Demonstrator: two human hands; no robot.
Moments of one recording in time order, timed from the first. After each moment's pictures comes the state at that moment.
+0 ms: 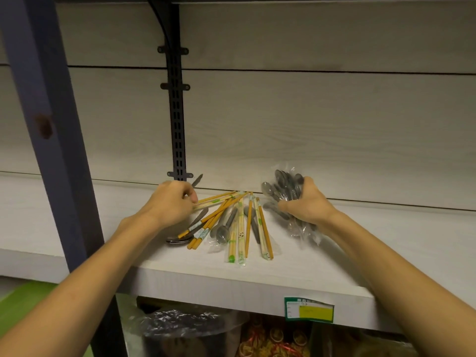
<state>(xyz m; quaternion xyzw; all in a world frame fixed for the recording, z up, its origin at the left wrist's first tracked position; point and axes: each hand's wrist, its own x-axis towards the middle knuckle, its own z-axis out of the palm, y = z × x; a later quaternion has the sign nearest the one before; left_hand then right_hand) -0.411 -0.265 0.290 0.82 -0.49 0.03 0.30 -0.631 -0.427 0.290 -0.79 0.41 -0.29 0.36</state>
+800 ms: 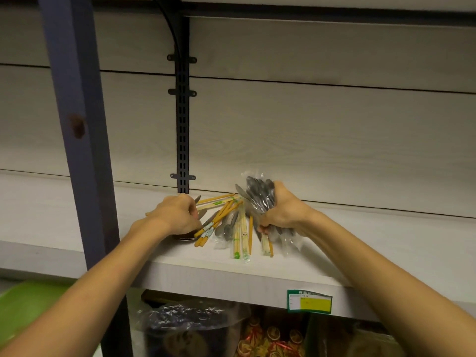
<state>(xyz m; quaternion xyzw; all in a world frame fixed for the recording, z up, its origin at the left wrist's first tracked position) -0.416 -0.254 0.284 0.85 -0.47 -0.05 0.23 -0.607 -0.376 0.306 -0.85 0.38 -0.17 0.32</state>
